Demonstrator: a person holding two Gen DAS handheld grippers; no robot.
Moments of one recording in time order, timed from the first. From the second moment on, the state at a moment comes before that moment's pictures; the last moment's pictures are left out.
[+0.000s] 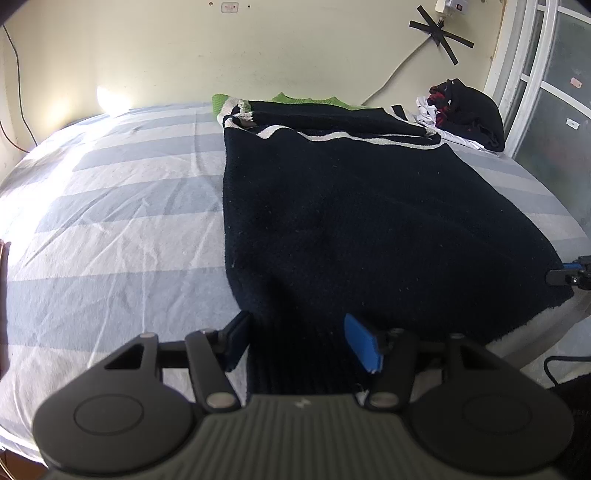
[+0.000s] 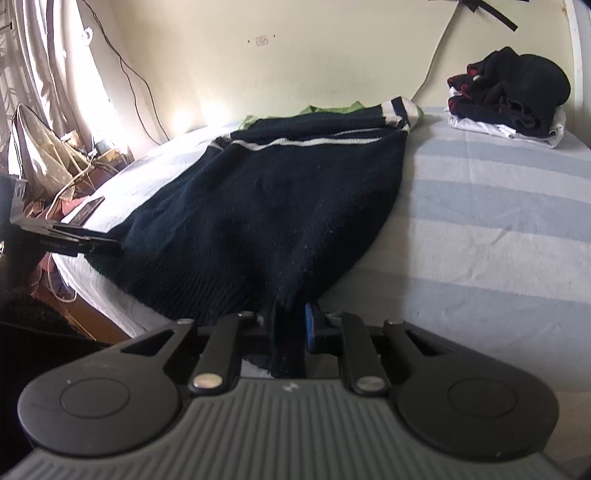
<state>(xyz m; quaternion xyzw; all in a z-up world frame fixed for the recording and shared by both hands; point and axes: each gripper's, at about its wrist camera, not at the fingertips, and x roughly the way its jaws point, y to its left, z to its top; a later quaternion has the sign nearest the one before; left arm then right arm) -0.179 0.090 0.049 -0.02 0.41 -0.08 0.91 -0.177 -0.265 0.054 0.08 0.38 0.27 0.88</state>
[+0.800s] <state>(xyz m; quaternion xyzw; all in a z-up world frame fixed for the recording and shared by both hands) -0.176 0.087 0.048 -0.02 0.42 -0.10 0.90 -0.168 -0.340 0.048 0.23 0.37 0.22 0.87</state>
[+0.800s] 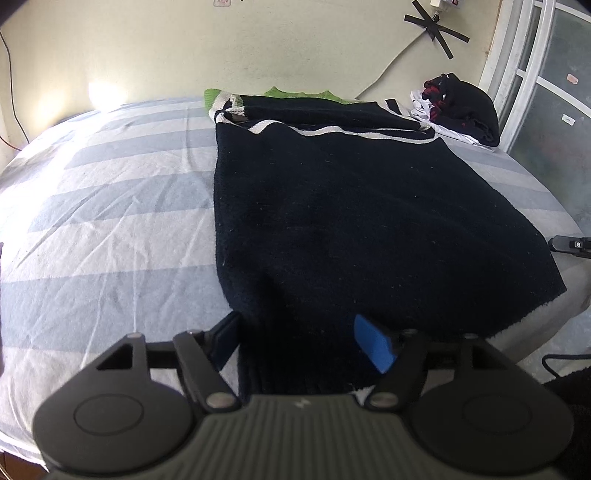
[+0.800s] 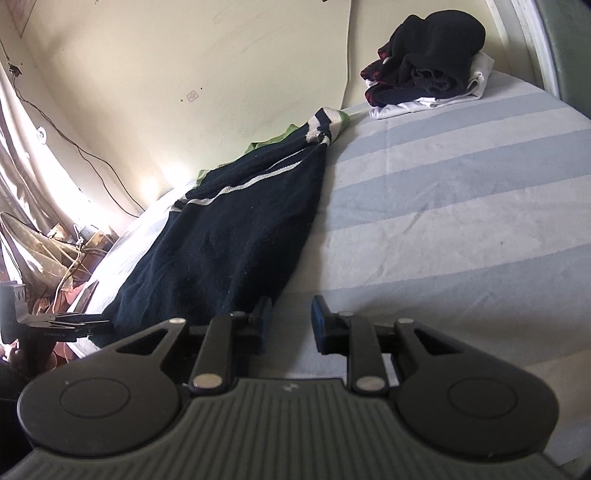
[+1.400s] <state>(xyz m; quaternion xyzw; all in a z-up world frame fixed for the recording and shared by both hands) -0.171 0.111 0.051 -0.10 0.44 -0.11 0.89 -0.159 -0.340 0.026 0.34 0.37 0.26 0.82</state>
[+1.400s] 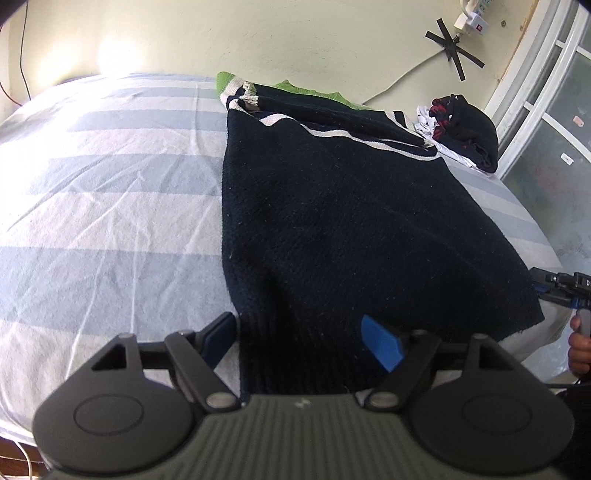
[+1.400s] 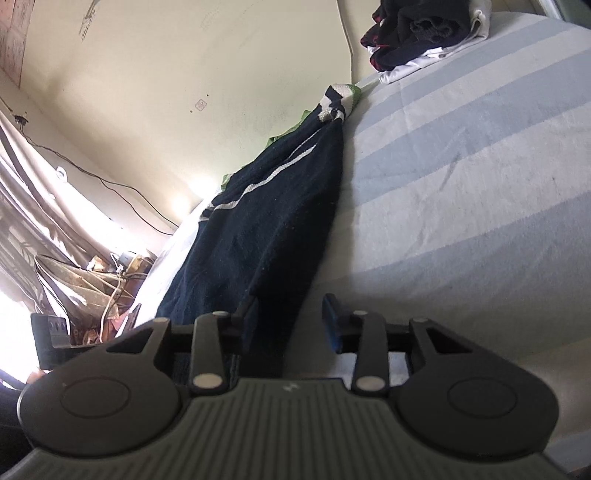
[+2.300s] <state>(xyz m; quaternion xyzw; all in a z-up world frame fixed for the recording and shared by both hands) -0.177 0.115 0.054 -0.11 0.45 -0.13 0.88 -0.168 -0.329 0.035 0.29 0.36 0.29 0.83</state>
